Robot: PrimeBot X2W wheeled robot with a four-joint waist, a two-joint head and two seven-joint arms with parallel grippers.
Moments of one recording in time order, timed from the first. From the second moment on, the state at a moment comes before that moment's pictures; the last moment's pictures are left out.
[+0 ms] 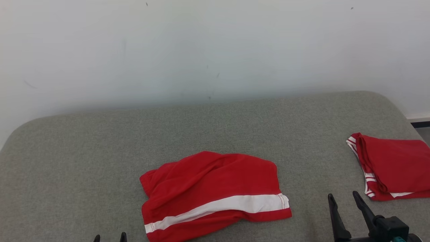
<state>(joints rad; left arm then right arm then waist) 0.16 0.06 0.02 0.22 -0.19 -0.13 -0.26 -0.01 -0.17 0.05 0.33 0.18 0.13 -0.26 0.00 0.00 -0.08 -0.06</state>
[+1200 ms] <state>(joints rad) -0.15 0.14 -0.26 0.58 -0.48 -0.13 -0.11 -0.27 -0.19 0.30 0.49 0.37 0.13 0.10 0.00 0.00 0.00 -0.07</state>
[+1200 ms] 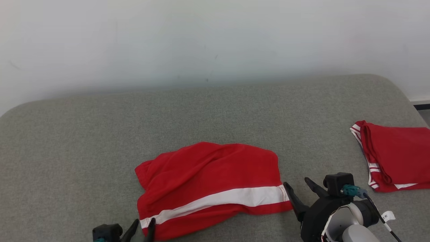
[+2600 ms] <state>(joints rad) -0.21 0.17 -0.33 0.62 -0.53 -0.13 -0.19 -0.40 -0.16 0.36 0.66 0.52 0.13 0.21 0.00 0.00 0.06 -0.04</state>
